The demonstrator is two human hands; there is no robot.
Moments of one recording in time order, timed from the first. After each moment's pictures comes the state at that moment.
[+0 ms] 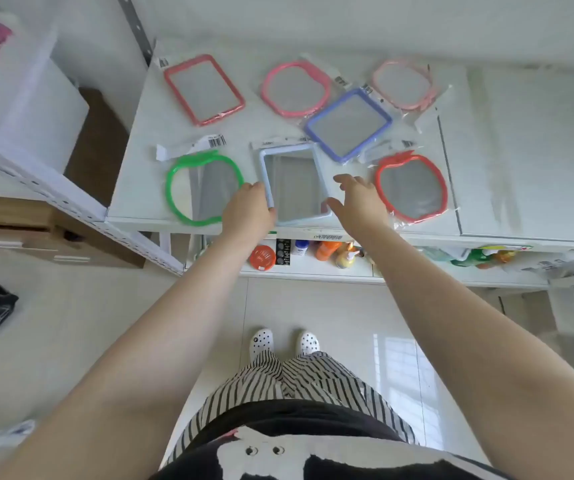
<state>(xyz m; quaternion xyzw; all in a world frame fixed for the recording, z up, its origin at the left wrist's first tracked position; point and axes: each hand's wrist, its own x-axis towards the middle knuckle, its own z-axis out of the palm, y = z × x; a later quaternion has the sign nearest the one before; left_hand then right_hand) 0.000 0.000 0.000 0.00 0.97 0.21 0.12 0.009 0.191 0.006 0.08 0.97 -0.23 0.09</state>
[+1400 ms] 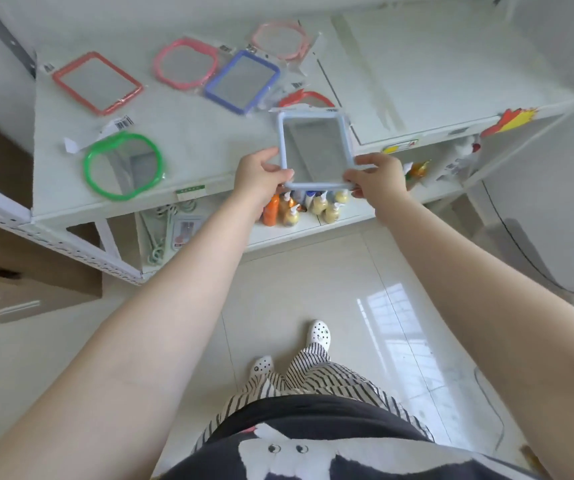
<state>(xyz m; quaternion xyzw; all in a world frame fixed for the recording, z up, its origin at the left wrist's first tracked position) 0.127 0.105 0.043 0.00 0.73 0.63 0.26 0.211 0.281 0.060 0.39 0.75 -0.53 -0.05</state>
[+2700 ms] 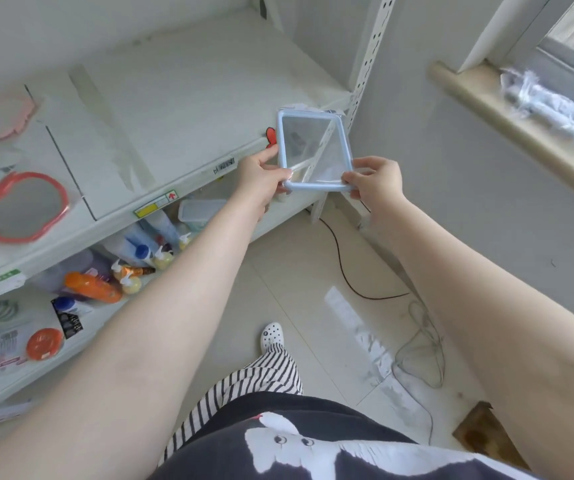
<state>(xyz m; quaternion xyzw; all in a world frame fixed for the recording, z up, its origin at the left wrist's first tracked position) 0.255 0.626 0.055 0.10 0.70 0.62 0.35 0.382 0.767 0.047 0.51 0.67 -0.52 -0.18</state>
